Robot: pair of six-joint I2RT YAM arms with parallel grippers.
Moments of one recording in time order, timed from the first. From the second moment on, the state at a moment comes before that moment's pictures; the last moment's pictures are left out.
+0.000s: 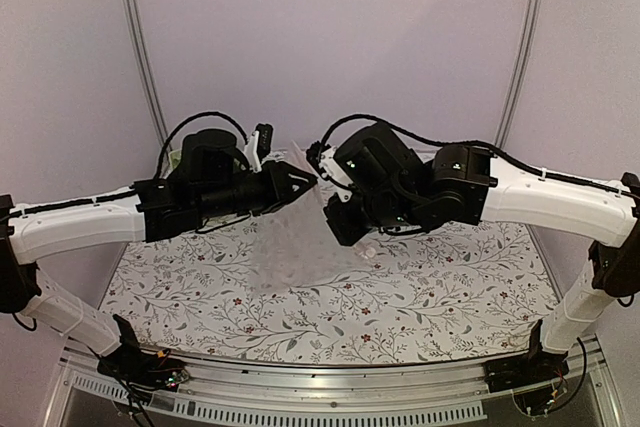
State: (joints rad) left arm -0.90 1.35 1.01 0.05 0.03 -0.88; right arm 1.21 1.64 1.58 -0.68 0.34 0.26
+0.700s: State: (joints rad) left arm -0.89 1.37 0.98 0.10 0.05 -0.91; right arm 1.21 1.65 1.58 -0.69 0.37 0.24
